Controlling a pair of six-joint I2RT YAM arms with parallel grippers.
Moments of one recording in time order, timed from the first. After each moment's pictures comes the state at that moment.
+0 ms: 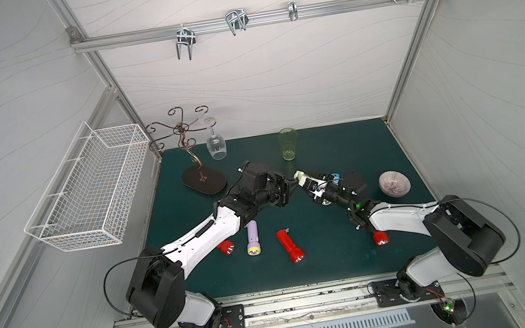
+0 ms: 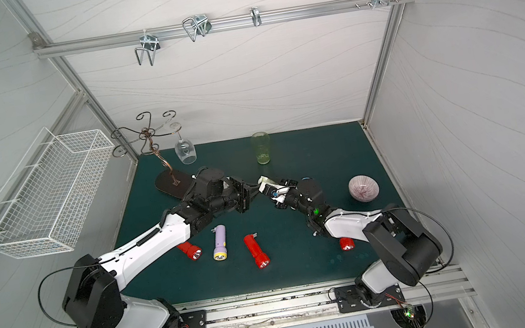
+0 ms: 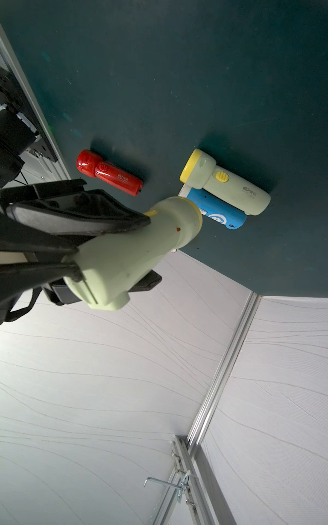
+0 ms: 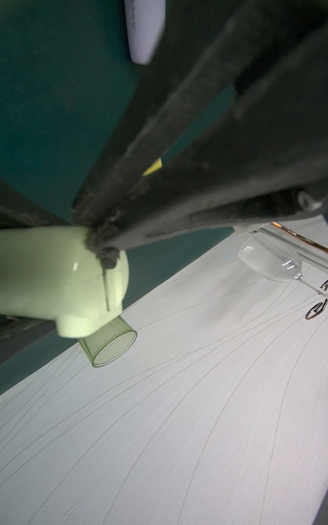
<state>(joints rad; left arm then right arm) -0.66 1.46 1.03 -0.02 0.33 -1.77 0.64 1.46 0.56 0.83 -0.23 -0.66</state>
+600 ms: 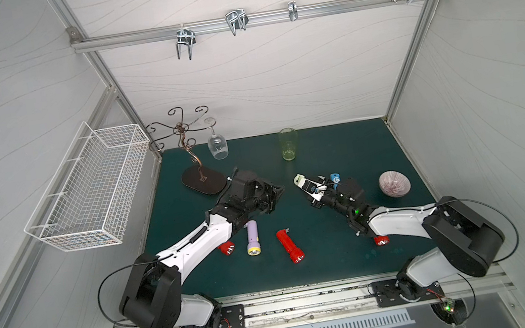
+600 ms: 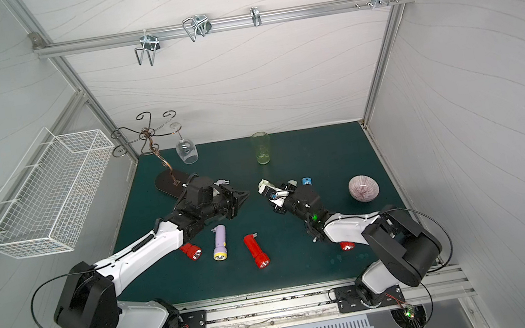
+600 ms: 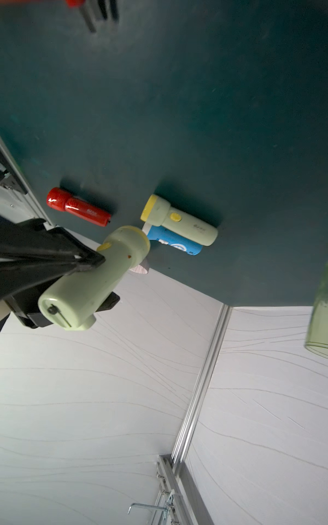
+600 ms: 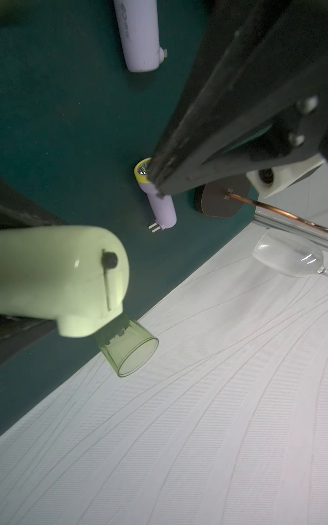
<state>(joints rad) -0.53 1.37 0.86 -0.02 0.30 -1.57 0.69 1.46 0.52 0.81 -0.07 -0.55</state>
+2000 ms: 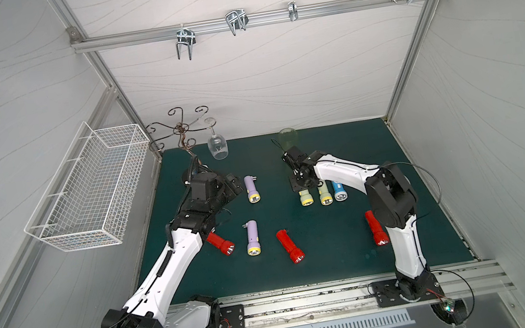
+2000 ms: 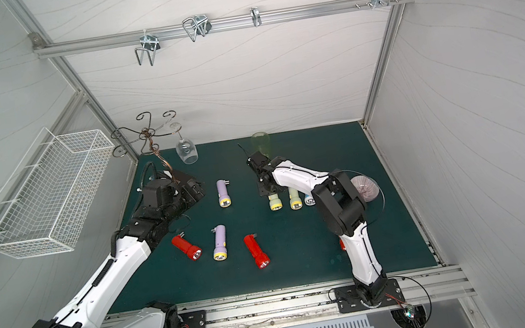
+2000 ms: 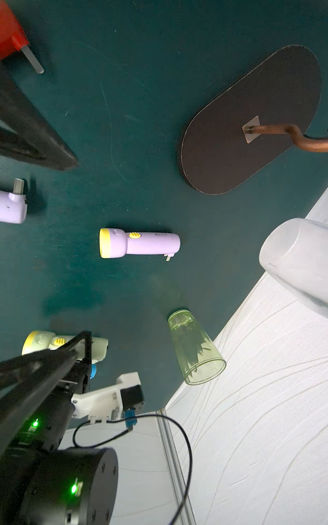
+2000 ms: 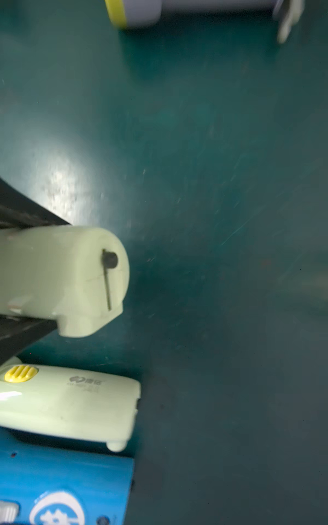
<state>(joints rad) -0.28 1.13 0.88 -0.34 -0.05 -0.70 0.67 2.08 1.62 -0.78 0.16 0.45</state>
